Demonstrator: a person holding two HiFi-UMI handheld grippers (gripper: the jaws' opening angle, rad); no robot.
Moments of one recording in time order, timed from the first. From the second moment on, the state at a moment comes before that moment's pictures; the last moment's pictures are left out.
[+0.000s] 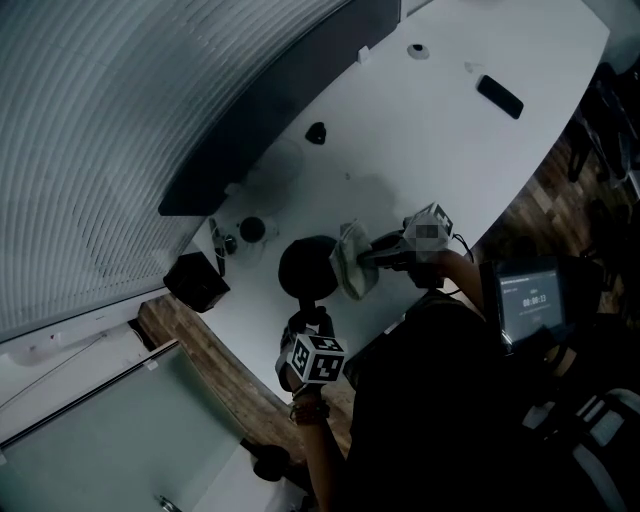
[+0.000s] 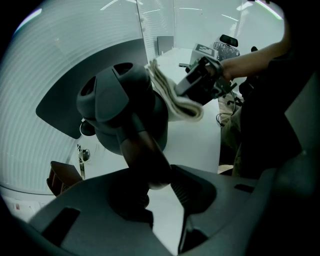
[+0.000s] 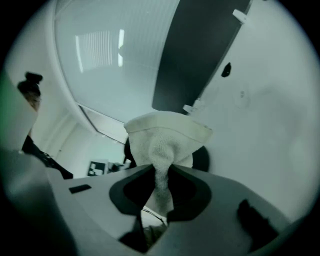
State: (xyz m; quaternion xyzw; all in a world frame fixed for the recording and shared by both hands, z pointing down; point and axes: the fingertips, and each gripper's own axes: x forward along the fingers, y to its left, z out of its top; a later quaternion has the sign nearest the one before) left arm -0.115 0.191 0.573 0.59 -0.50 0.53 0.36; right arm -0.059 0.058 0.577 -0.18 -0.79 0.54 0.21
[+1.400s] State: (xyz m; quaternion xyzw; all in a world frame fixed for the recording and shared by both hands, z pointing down) left arm -0.108 0.181 0.578 0.59 -0.52 0.50 0.36; right arm -0.094 0.049 0.673 -0.03 -0.79 0.54 0.29
